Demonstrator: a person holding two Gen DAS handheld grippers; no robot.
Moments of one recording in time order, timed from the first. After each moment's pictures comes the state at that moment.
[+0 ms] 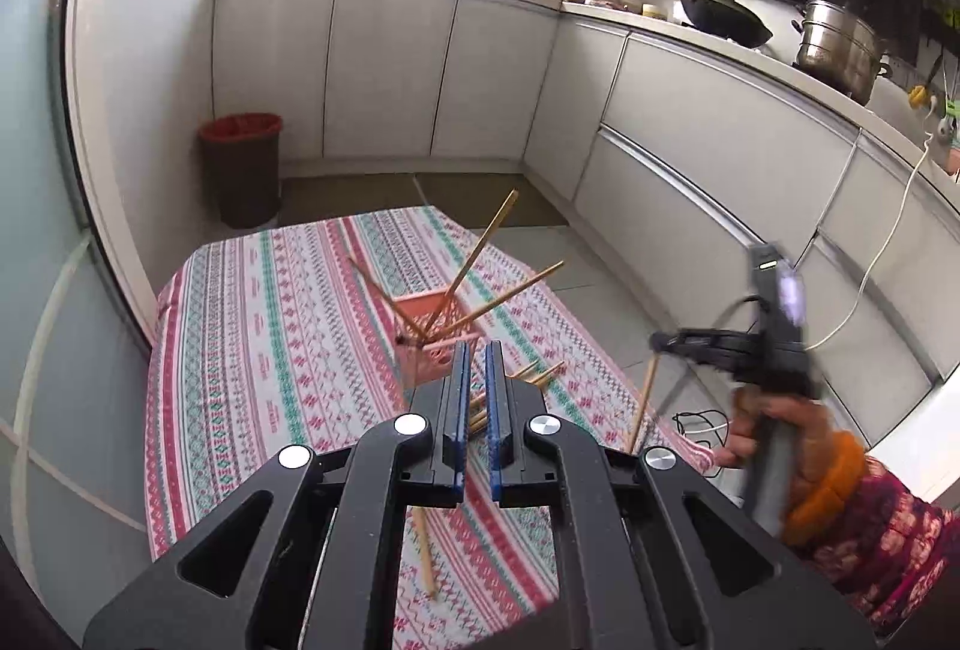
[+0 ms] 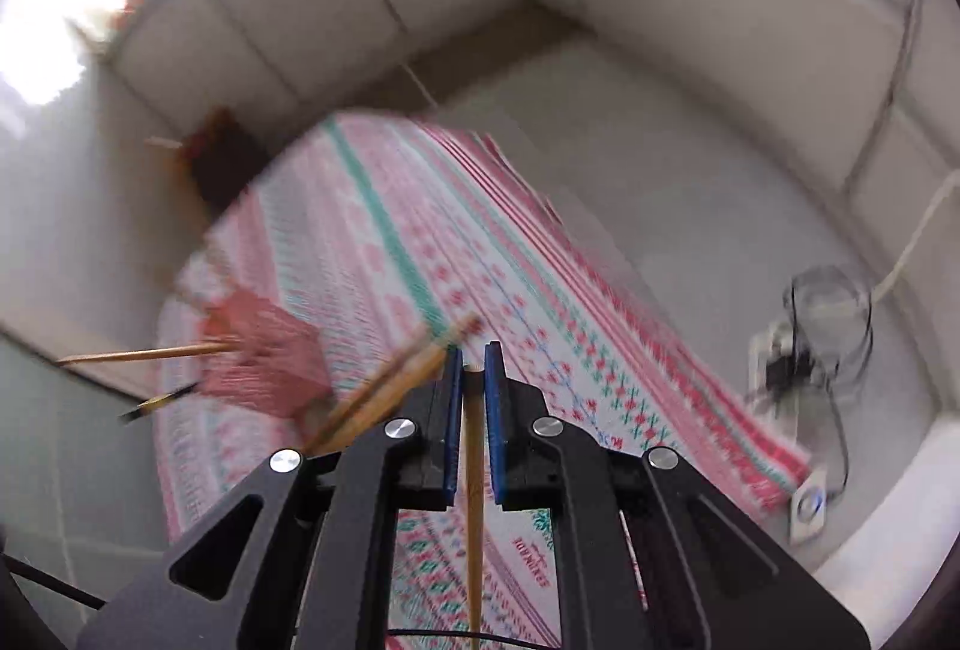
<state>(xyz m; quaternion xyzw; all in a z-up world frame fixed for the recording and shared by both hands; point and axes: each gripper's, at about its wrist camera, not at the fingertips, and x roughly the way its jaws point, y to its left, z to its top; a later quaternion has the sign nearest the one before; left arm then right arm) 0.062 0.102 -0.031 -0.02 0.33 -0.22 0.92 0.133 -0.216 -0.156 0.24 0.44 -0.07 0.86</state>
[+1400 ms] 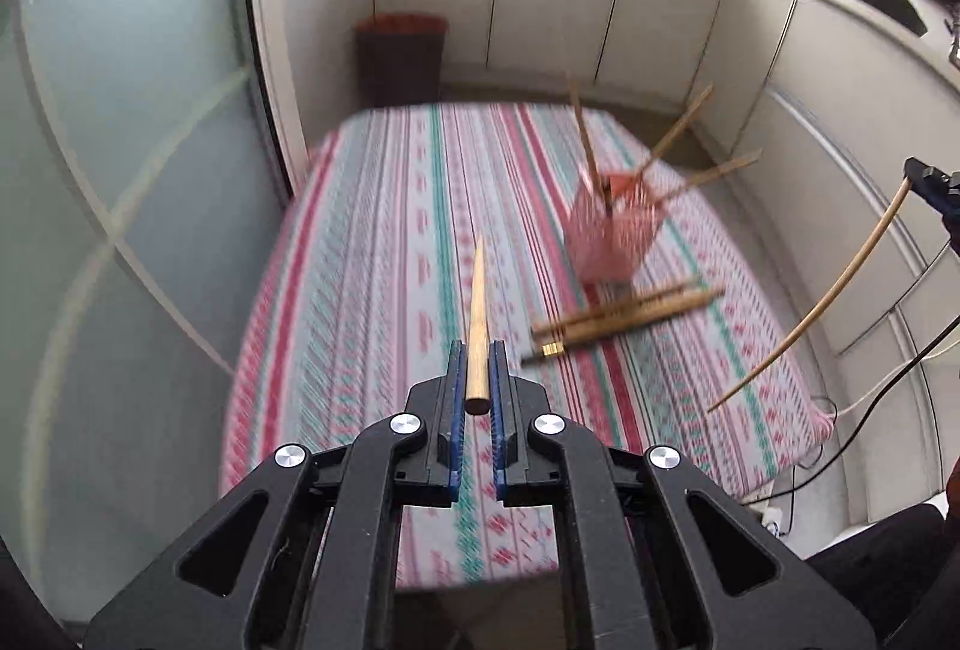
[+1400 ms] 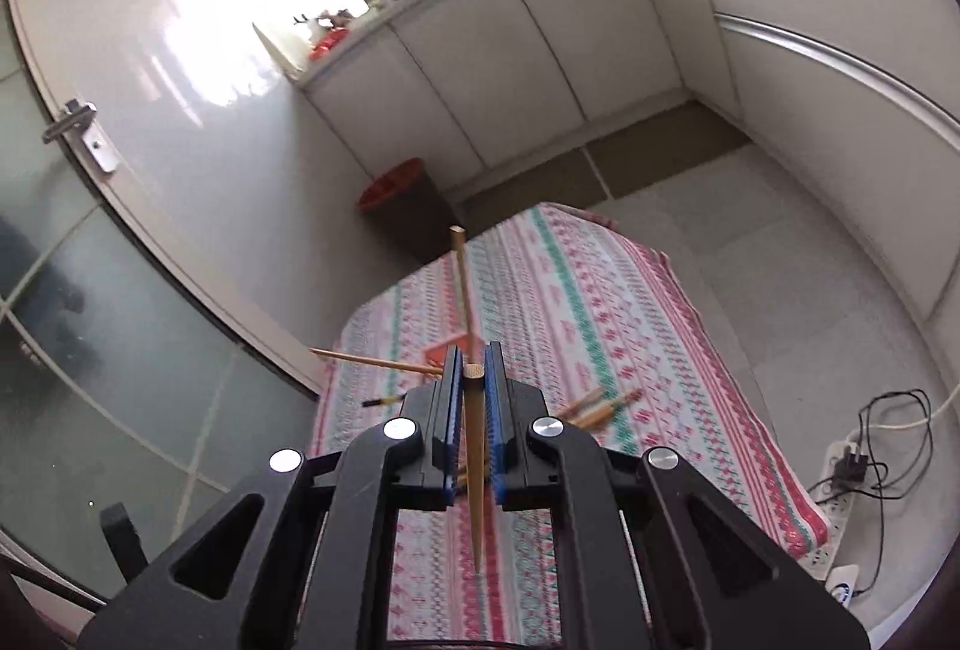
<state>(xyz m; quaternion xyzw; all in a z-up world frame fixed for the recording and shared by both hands) 0.037 0.166 -0.092 -0.03 0.41 -0.03 0.91 0.075 -0.193 -0.045 0.24 0.33 0.10 0.91</state>
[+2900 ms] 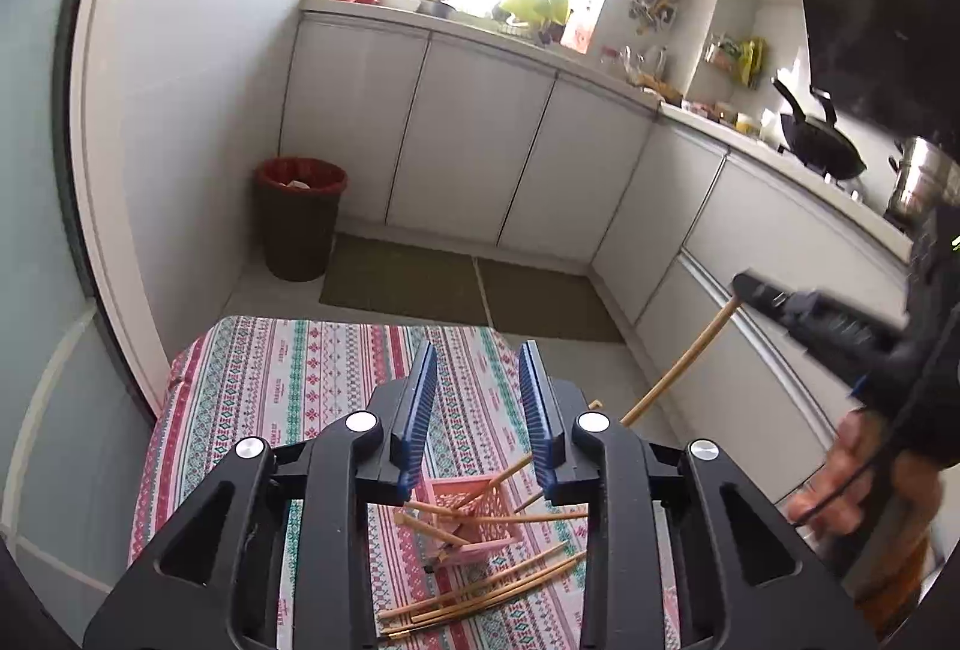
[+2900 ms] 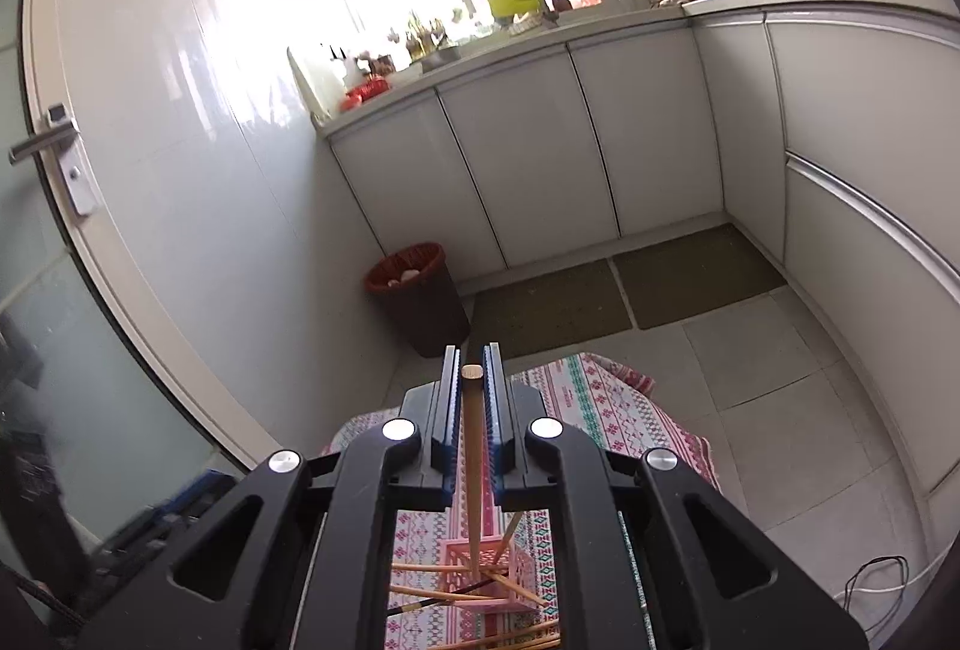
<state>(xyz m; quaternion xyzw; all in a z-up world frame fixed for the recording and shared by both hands) 0.182 0.104 0.022 -0.11 0.27 -0.12 0.95 0.221 -0.141 0.039 0.16 0.25 0.09 0.95</state>
